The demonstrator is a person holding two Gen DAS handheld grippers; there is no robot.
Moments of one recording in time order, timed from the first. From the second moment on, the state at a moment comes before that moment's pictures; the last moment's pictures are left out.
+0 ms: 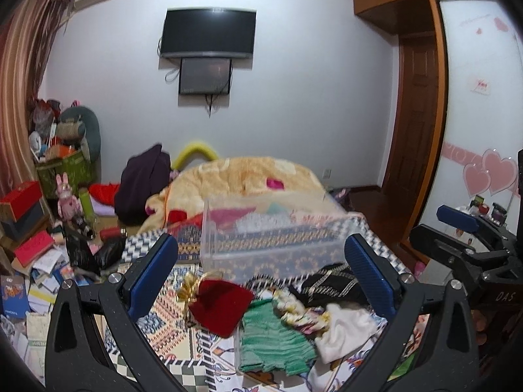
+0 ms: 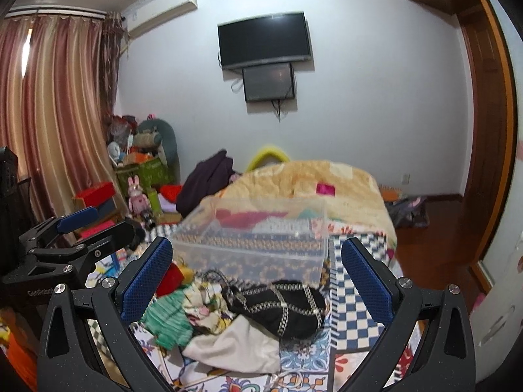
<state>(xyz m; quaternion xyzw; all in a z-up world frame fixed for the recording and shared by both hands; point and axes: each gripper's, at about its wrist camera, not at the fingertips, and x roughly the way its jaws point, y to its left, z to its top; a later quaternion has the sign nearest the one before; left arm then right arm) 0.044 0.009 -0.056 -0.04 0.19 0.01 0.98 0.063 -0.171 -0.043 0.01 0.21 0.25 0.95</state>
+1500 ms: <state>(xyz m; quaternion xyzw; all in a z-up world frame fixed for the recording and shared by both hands) 0.093 0.074 -0.150 -0.14 0.32 0.02 0.94 0.118 -0.170 -0.126 0.00 0.36 0.26 0.90</state>
